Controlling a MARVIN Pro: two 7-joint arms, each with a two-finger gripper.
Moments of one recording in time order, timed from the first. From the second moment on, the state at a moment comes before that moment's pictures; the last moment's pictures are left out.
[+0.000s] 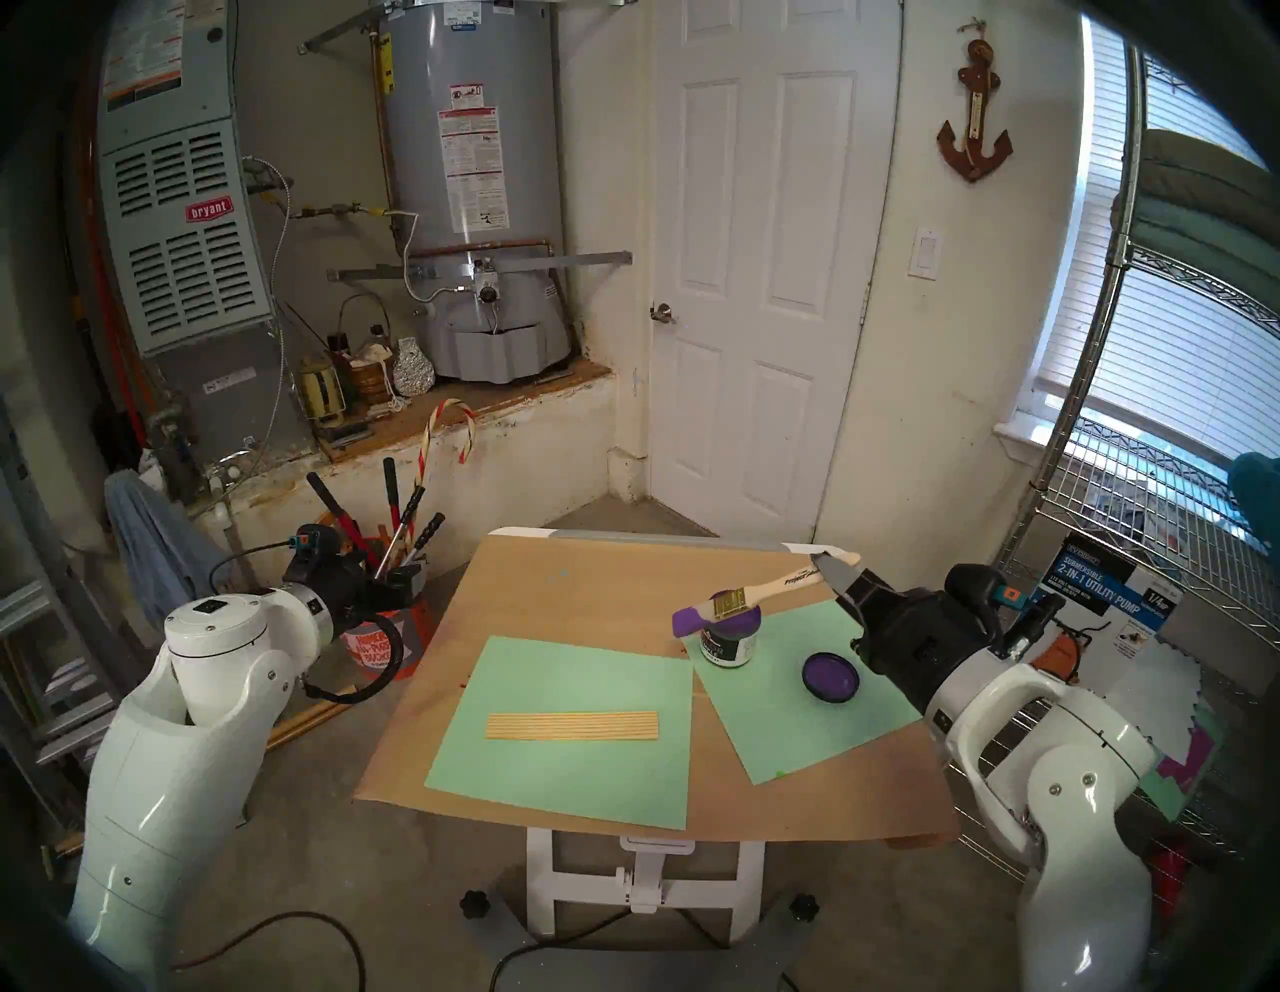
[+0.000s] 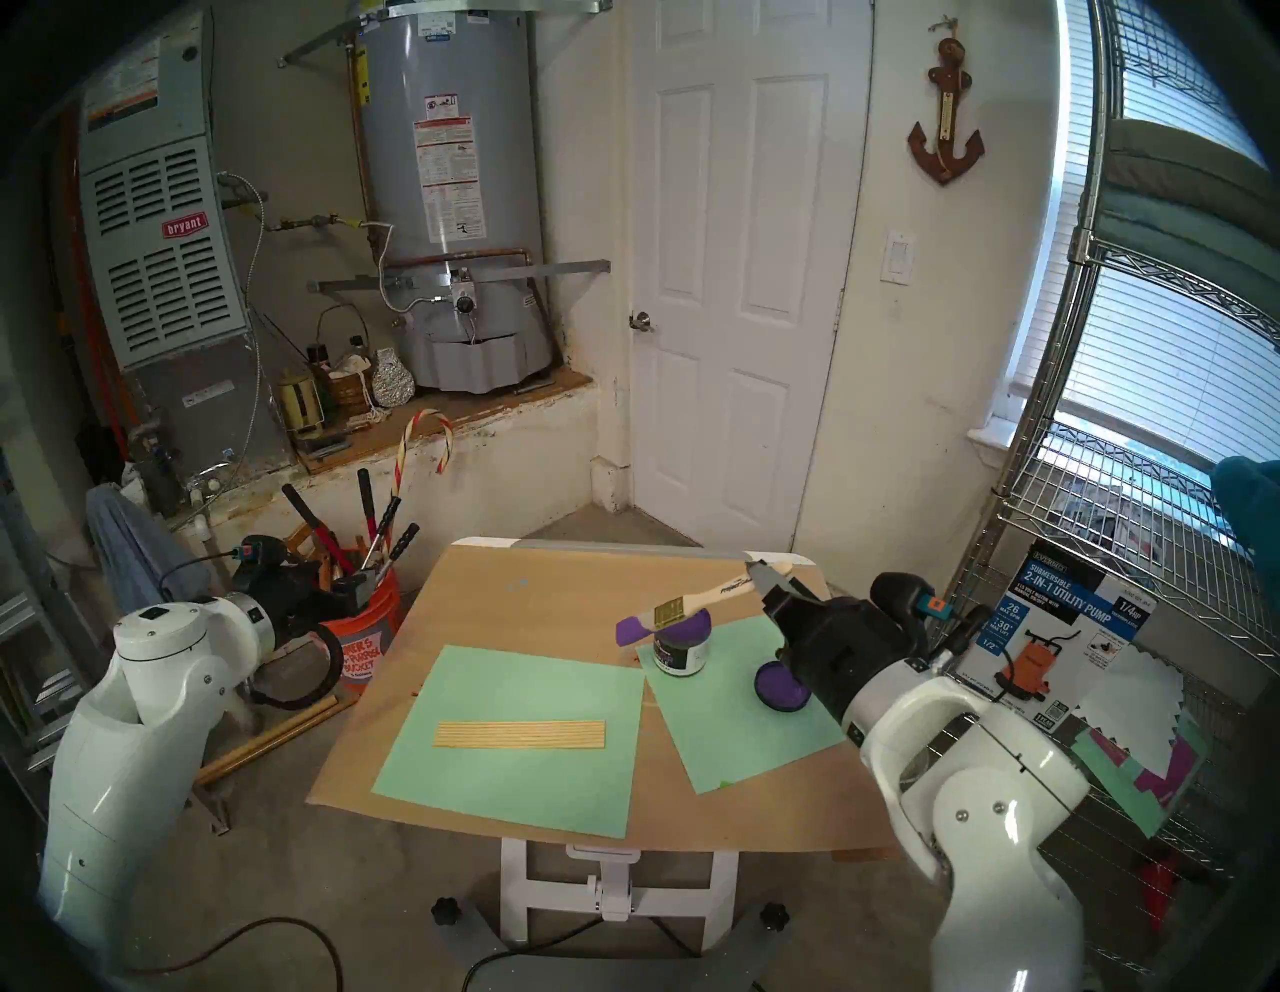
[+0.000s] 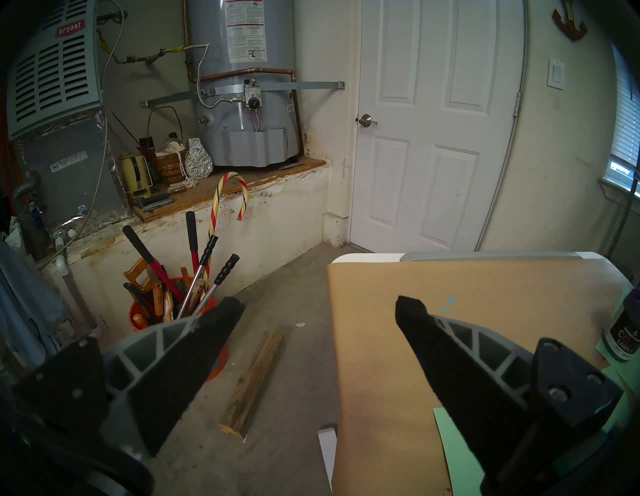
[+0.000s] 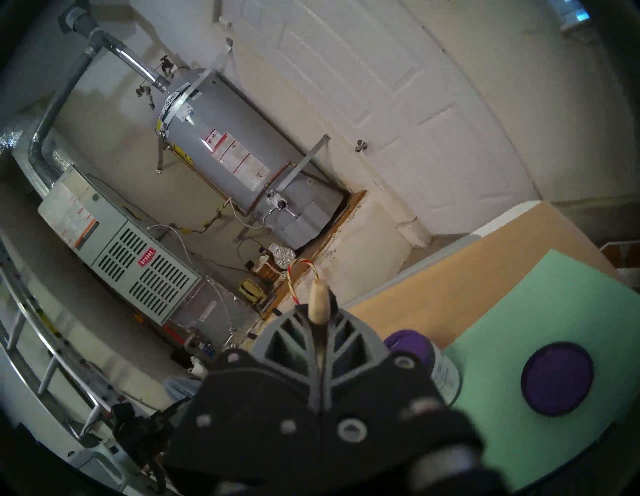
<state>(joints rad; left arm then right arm) 1.76 -0.95 -1.71 -1.93 -0.66 0.54 0.03 -2.06 -1.39 1.65 -2.41 1.09 0.53 -0.15</state>
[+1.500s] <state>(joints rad) 1.76 -0.95 -1.71 -1.93 -0.66 0.54 0.03 -2.00 -1.27 1.11 -2.24 1.08 0.18 -0.31</state>
